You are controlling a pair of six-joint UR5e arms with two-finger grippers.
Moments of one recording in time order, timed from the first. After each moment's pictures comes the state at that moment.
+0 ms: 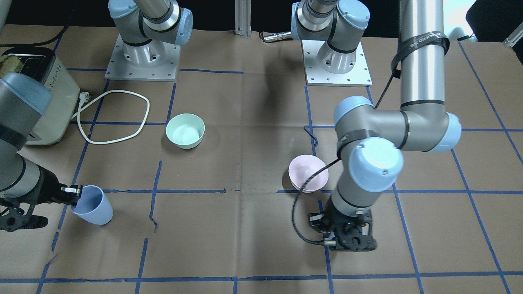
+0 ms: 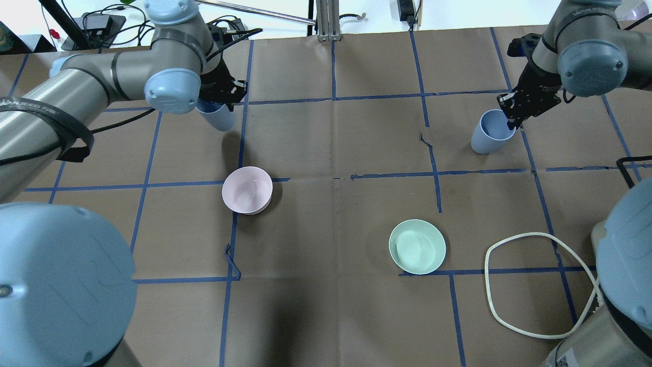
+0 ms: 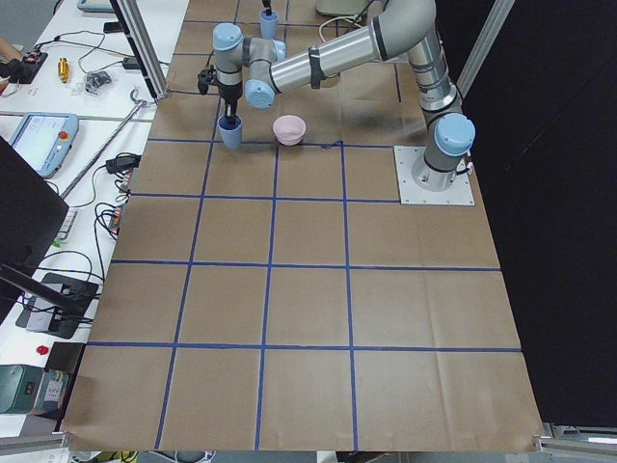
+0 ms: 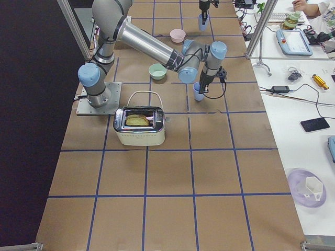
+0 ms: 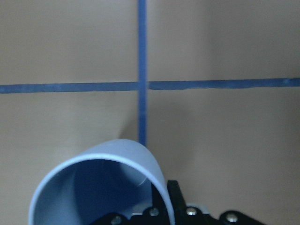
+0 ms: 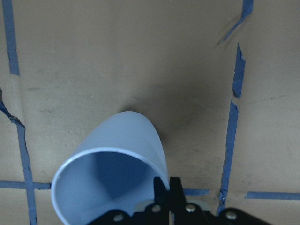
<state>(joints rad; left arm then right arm) -1.65 -2.13 -1.45 -0.99 1.59 -0.09 1.30 -1.14 1.55 -1.91 -1.58 -0.31</state>
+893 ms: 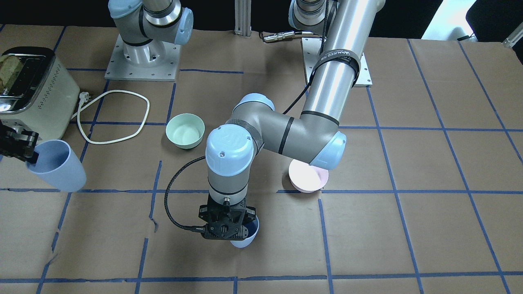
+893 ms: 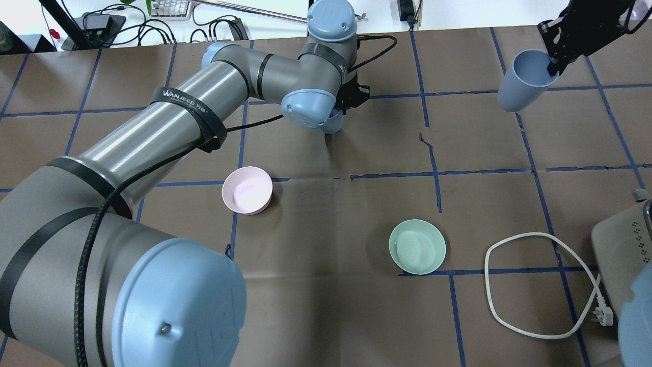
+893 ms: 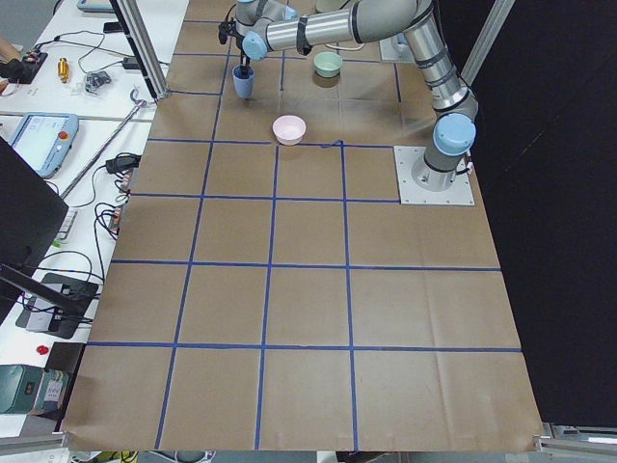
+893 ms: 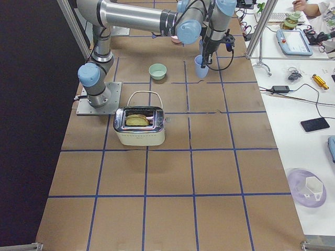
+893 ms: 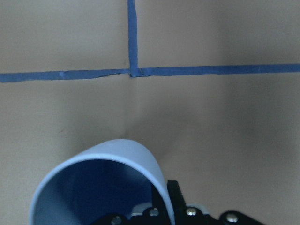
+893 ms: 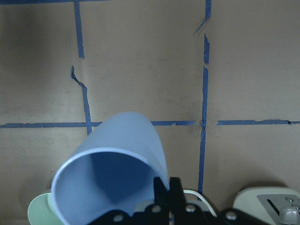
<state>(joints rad) -1.94 -2.28 -1.28 -0.99 1.59 -0.33 1.32 -1.28 1.24 -1.43 -1.58 -0.24</state>
